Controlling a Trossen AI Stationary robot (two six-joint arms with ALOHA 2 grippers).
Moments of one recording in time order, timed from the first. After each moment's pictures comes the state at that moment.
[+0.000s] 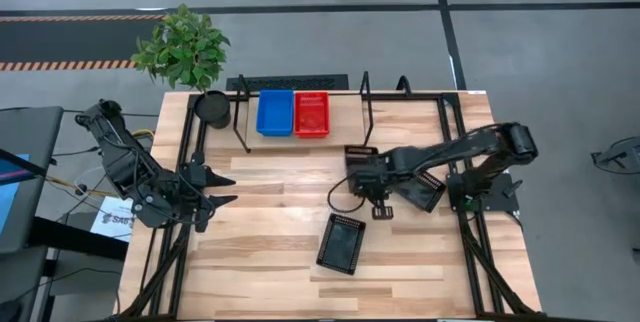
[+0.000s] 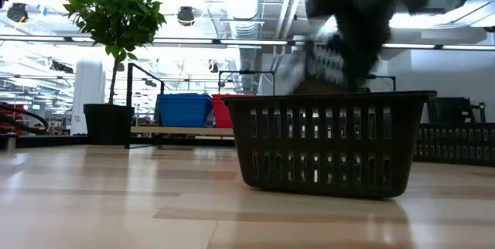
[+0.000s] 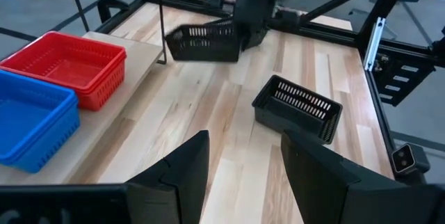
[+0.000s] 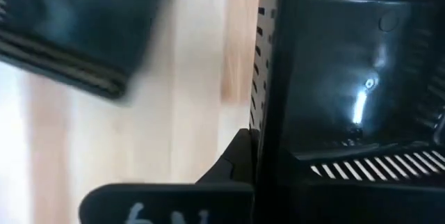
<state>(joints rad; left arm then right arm) -0.84 0.81 0.94 -0.88 -0.87 -0.78 0.11 1.61 1.19 -0.91 0.01 0.05</state>
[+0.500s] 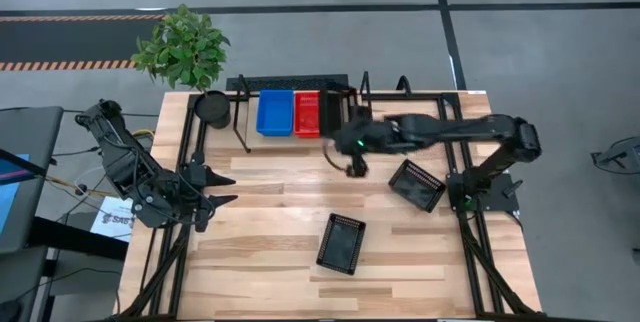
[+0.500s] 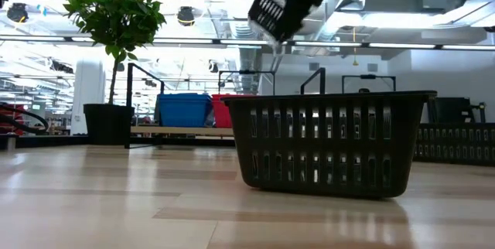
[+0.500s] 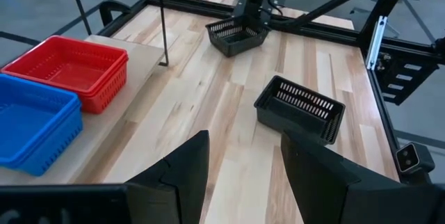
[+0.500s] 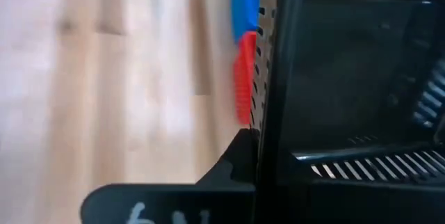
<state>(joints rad) -0.84 0.80 0.94 -0.88 -0.88 -0.77 -0.04 1.58 1.47 -0.74 0.36 -0.22</state>
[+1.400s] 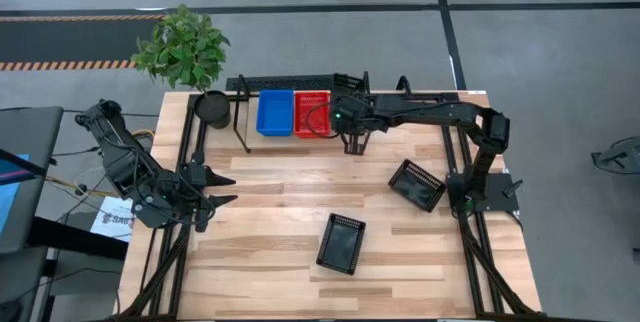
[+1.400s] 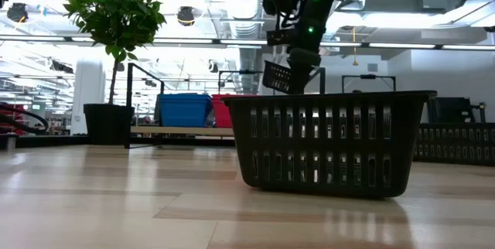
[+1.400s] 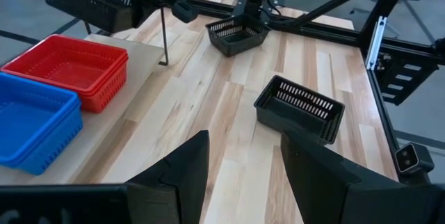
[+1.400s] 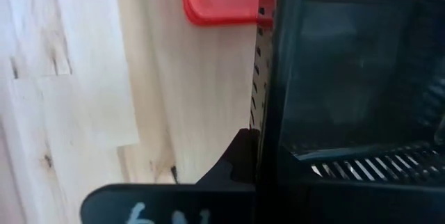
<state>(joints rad) -0.84 0.80 0.94 -0.89 -0.88 -0.77 -0.31 1.79 1.47 -0.81 0.31 -0.29</state>
